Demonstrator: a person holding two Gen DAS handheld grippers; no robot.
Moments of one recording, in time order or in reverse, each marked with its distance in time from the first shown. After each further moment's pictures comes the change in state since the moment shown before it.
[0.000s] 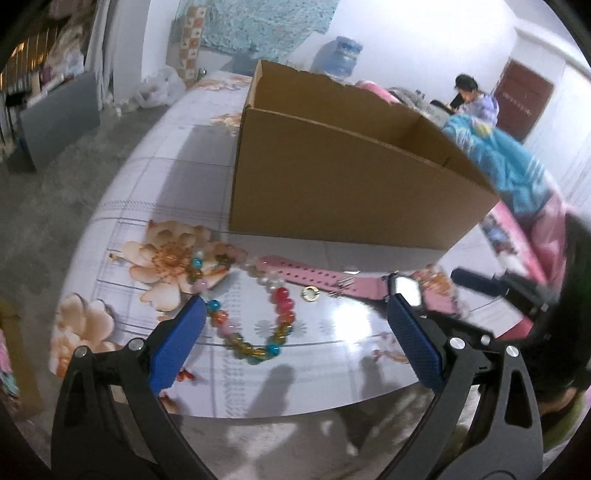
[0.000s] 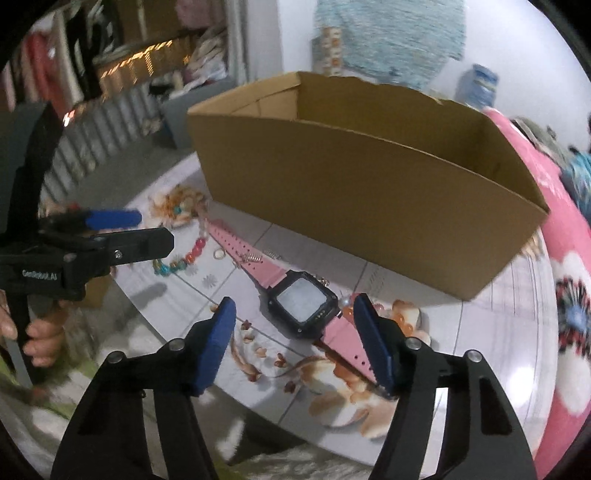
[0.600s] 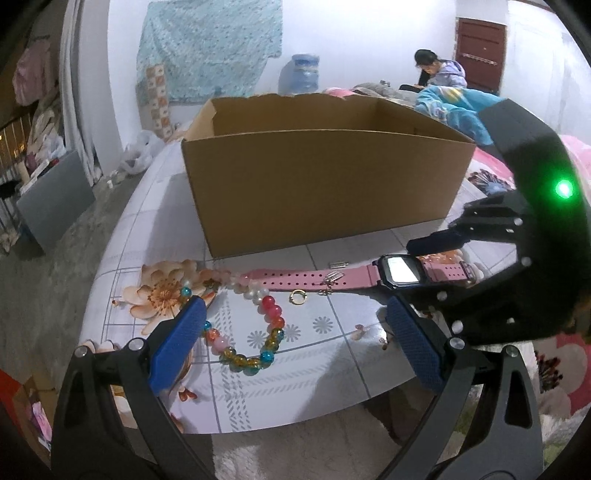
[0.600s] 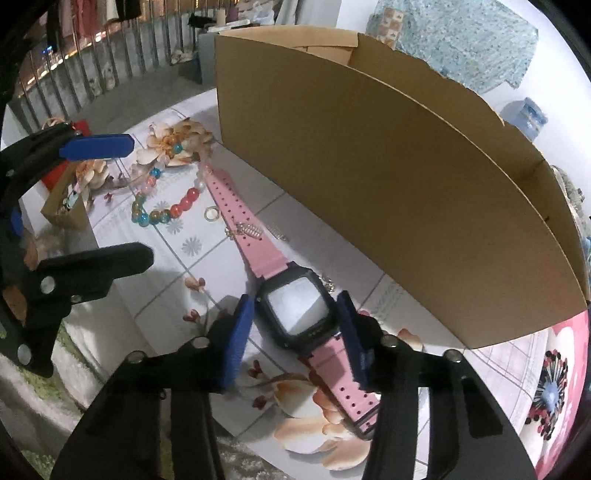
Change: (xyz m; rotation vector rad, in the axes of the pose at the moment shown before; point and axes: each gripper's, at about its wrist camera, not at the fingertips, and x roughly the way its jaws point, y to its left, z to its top) left arm -0.004 -0.041 -0.023 0.266 -0.117 0.057; right arm 0.031 0.010 0.010 -0.248 0.166 -0.018
